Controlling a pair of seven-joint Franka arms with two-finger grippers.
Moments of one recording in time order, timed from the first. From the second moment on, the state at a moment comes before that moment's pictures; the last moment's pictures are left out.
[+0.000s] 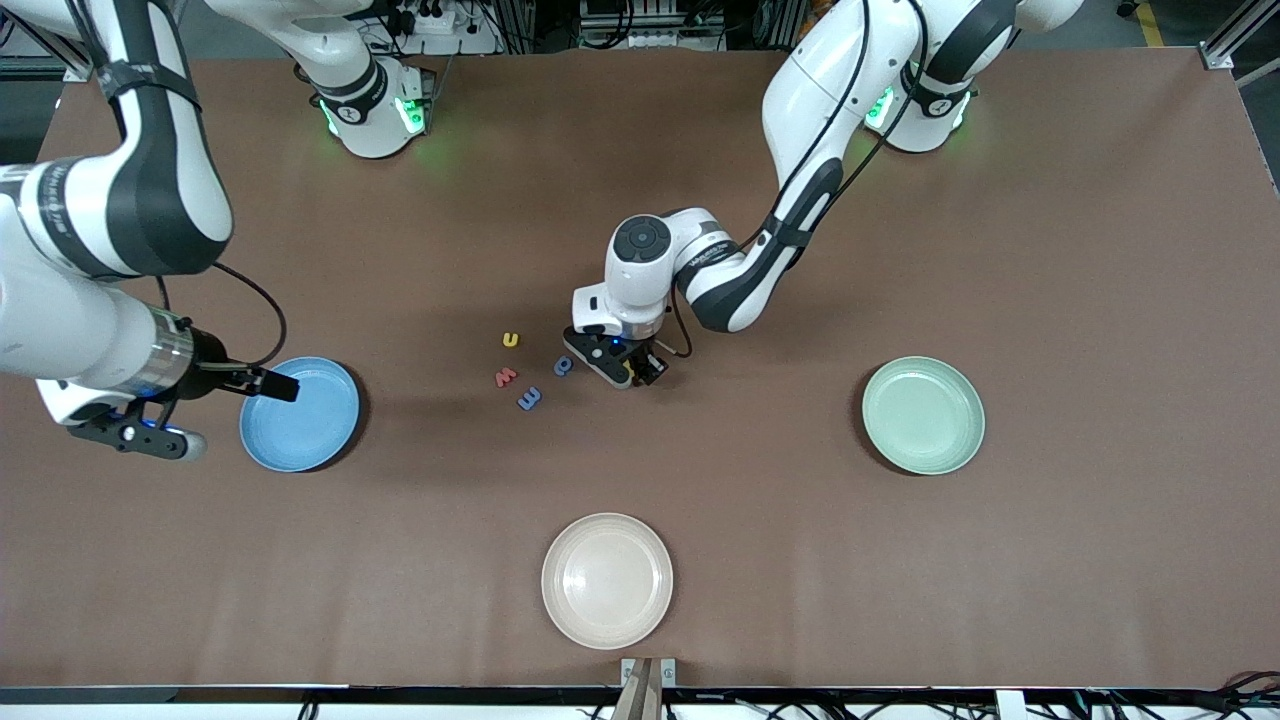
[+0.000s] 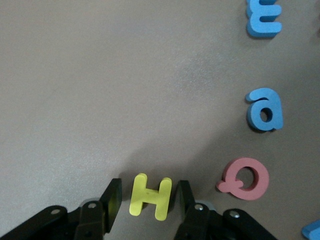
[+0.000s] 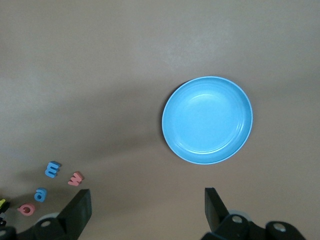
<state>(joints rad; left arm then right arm) -0.70 0.87 -0.18 -1.50 0.34 2.53 -0.32 0.08 0.35 0.02 -1.50 0.01 1.71 0.34</state>
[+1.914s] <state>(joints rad) -0.05 0.60 -0.17 -1.69 0.27 2.03 -0.19 0.50 0.43 0.03 -2.04 0.01 2.38 0.62</state>
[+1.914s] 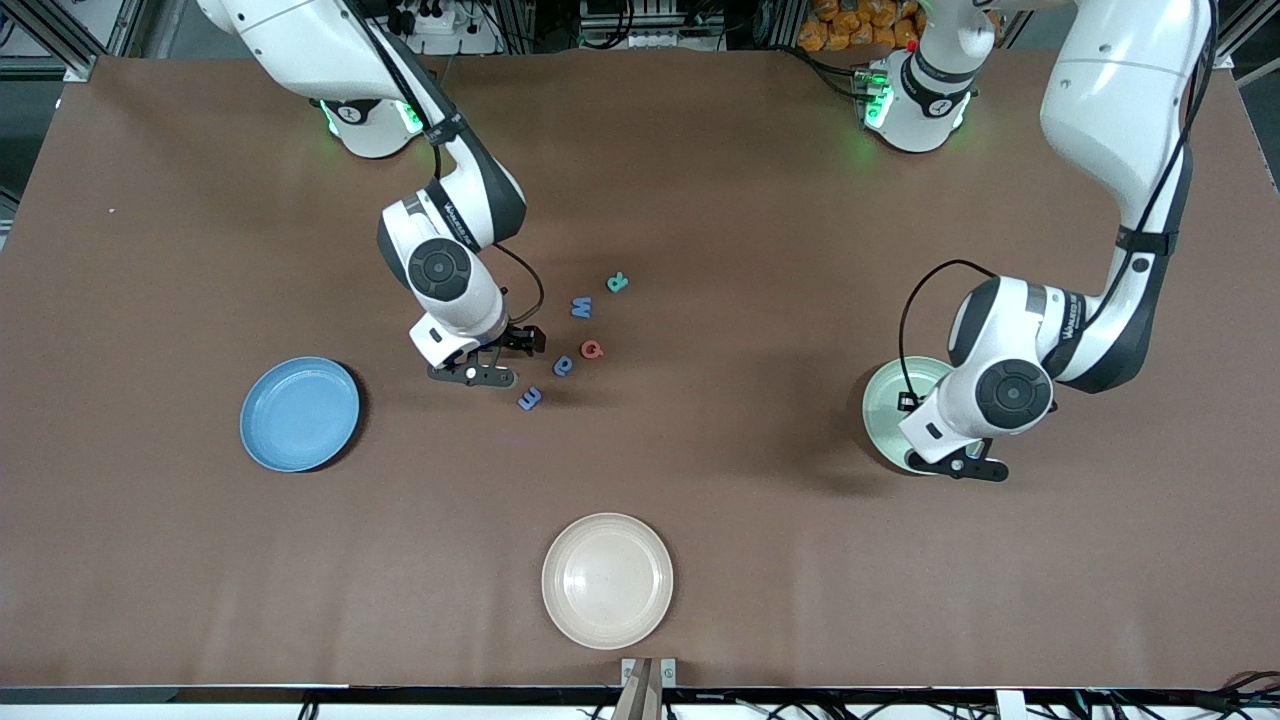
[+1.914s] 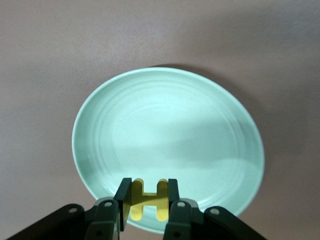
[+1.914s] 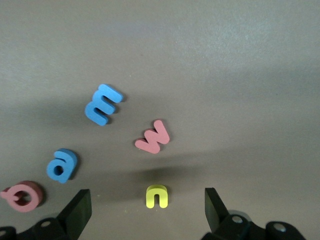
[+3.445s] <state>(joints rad) -0.05 0.36 -0.51 -1.67 0.17 1.81 -0.62 0.53 0.43 0.03 -2.21 0.01 2.61 0.66</state>
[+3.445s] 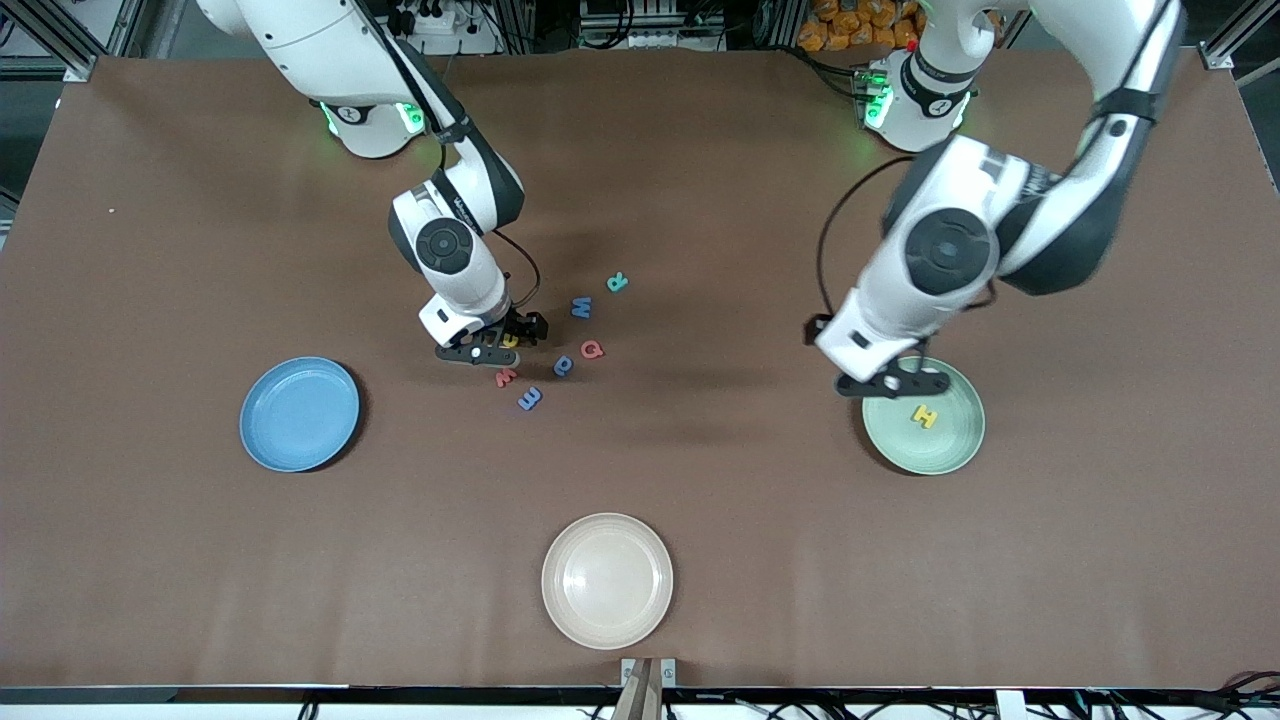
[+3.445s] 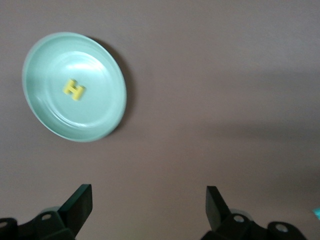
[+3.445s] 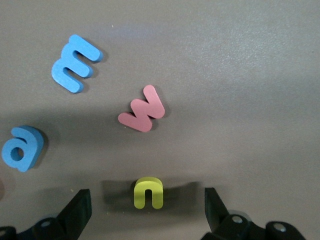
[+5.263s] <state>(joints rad) -0.47 0.57 -0.57 -1.99 0.60 2.57 -0.90 0.53 0.43 0.03 -2.22 0.01 2.63 0.66</state>
